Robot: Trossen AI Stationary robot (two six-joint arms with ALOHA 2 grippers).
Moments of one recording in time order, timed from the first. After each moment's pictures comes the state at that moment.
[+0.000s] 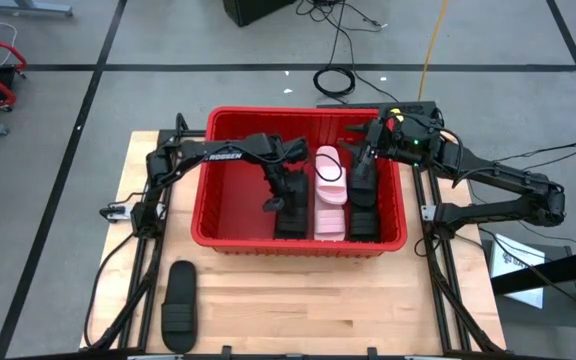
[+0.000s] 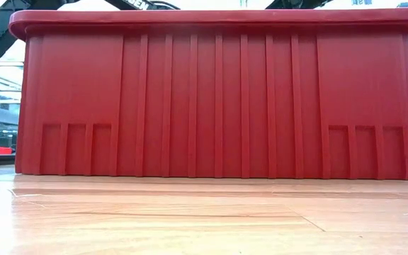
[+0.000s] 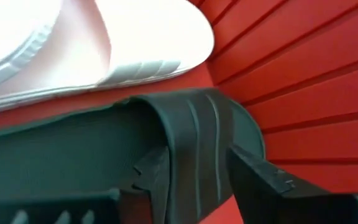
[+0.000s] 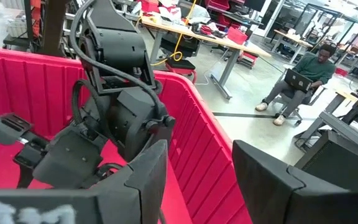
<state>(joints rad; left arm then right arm) 0.33 2.07 1.68 -0.94 0.73 0.51 -0.38 1.02 0.99 -0.17 0.05 -0.29</state>
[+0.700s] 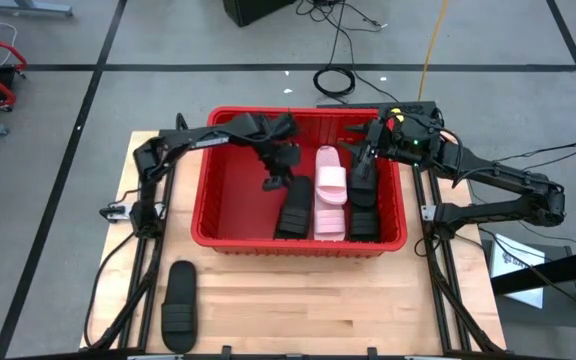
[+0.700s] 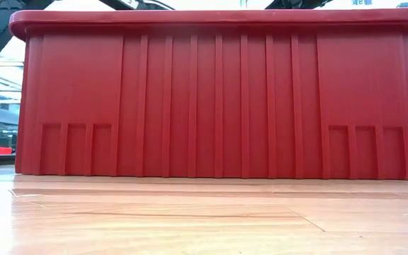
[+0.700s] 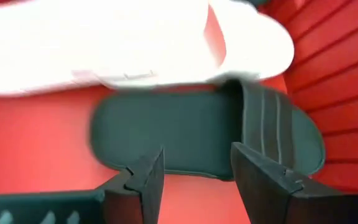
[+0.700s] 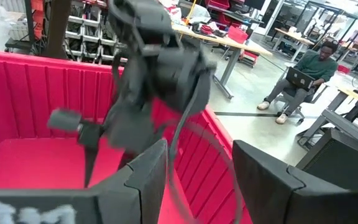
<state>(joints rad) 0.46 1.97 1.68 -0.89 0.55 0.48 -0.38 1.02 0.99 -0.17 0.05 -0.27</state>
